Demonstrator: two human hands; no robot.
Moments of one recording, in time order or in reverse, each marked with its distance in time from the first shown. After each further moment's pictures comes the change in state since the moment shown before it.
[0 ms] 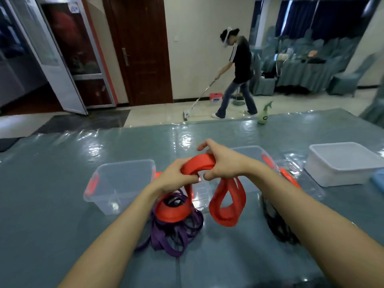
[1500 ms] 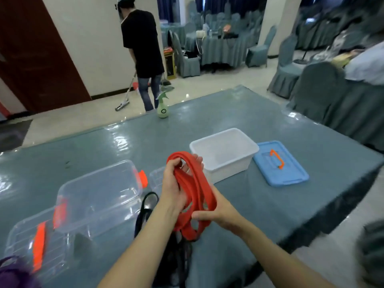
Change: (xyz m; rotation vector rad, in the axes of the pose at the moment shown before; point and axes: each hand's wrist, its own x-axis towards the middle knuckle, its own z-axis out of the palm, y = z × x) left_hand 0.313 0.110 0.471 -1.444 0.005 -0.467; right_hand -0.221 0.460 -0.103 0.833 0.363 0.264
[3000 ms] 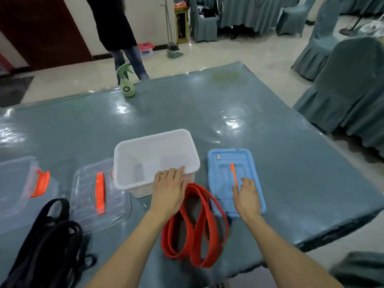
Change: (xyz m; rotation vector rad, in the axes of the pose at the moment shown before) left_hand 0.238 -0.218 0.035 2.341 0.362 0.800; right_hand 0.102 0.150 -0.405 -0.801 0.473 0.385
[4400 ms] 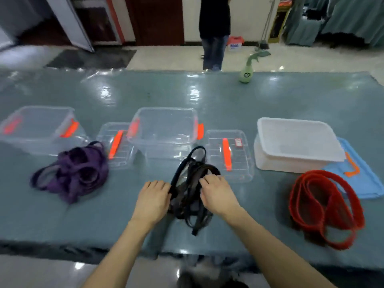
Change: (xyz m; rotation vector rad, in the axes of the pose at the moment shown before) left_hand -0.344 -0.330 -0.200 0.172 -0.248 -0.343; right_hand -0.340 -0.322 0.205 -0.475 -0.221 -1.191
